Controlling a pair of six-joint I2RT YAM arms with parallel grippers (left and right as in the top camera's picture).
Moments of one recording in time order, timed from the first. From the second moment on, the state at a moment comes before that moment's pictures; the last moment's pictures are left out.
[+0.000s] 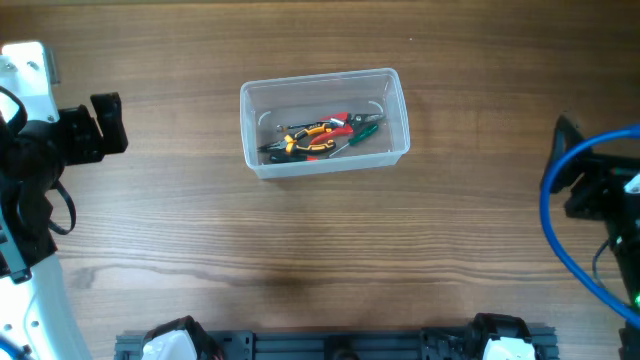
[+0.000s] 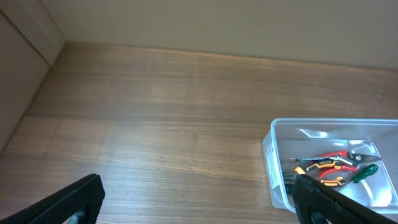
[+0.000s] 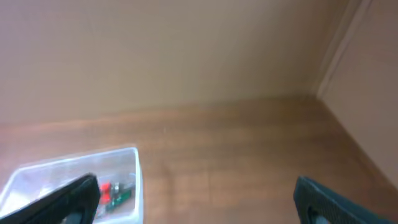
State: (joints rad) left arm 0.35 1.18 1.63 -1.10 0.21 0.14; right arm -0.12 0.84 1.54 -1.05 -0.02 0.03
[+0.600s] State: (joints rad) left arm 0.35 1.18 1.63 -1.10 0.21 0.14; right arm -0.12 0.66 1.31 -0.84 -0.02 0.06
